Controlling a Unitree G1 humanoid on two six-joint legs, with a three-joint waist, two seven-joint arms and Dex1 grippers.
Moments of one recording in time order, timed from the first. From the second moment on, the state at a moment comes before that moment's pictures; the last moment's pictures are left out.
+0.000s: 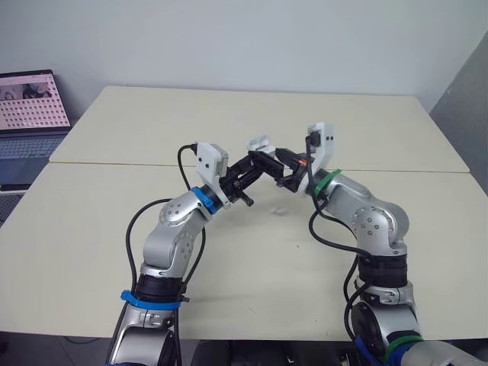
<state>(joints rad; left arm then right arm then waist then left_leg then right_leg) -0.47 0.23 -0.01 -0.08 -0.42 0.31 -0.63 -0.67 -0.06 -0.14 -0.19 0.64 0.92 0.31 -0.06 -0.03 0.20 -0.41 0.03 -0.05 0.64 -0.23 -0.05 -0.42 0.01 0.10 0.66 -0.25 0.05</state>
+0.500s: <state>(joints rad) -0.48 0.29 0.05 0.01 -0.40 0.27 -0.62 -0.73 -0.23 -0.21 -0.19 0.71 0.90 0.37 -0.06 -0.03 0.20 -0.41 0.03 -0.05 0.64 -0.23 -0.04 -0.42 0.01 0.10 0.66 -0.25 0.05</state>
